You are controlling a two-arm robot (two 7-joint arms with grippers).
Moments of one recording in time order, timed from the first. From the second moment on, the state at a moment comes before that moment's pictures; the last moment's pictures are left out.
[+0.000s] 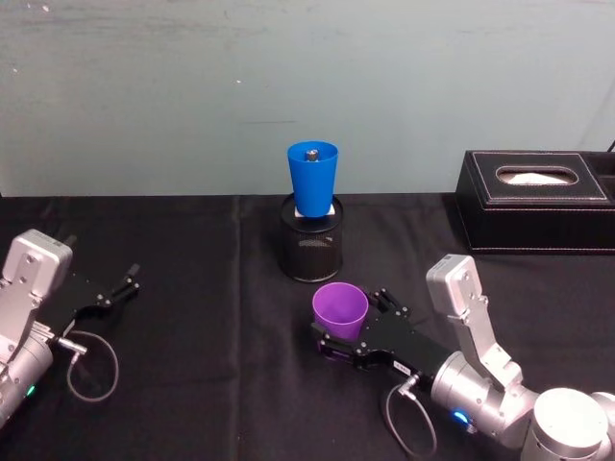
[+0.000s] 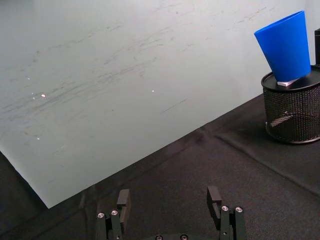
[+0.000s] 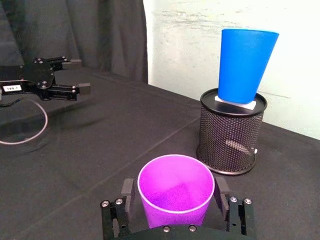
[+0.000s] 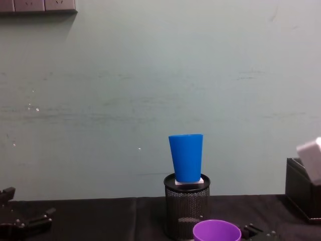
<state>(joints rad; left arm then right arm) -0.20 0.60 0.45 -1.41 -0.25 -0.12 0.03 0.22 0.37 -0.47 -1.34 0.32 -0.09 0.40</state>
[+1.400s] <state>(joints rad) -0.20 0.60 0.45 -1.41 -0.25 -0.12 0.03 0.22 0.30 -0.42 -1.29 0.26 -0.14 0.42</state>
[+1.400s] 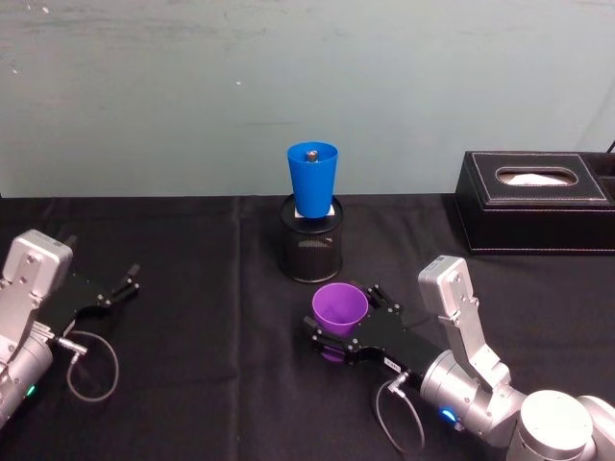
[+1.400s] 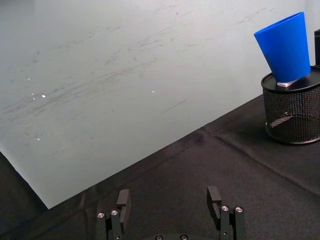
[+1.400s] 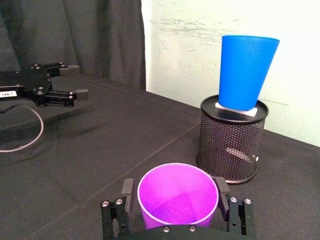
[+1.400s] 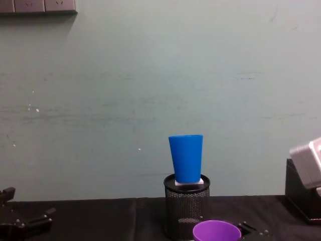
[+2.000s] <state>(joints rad) -0.20 0.60 0.45 -1.41 -0.25 -0.12 0.03 0.22 0.30 -0.42 -1.29 0.26 -0.14 0.42</state>
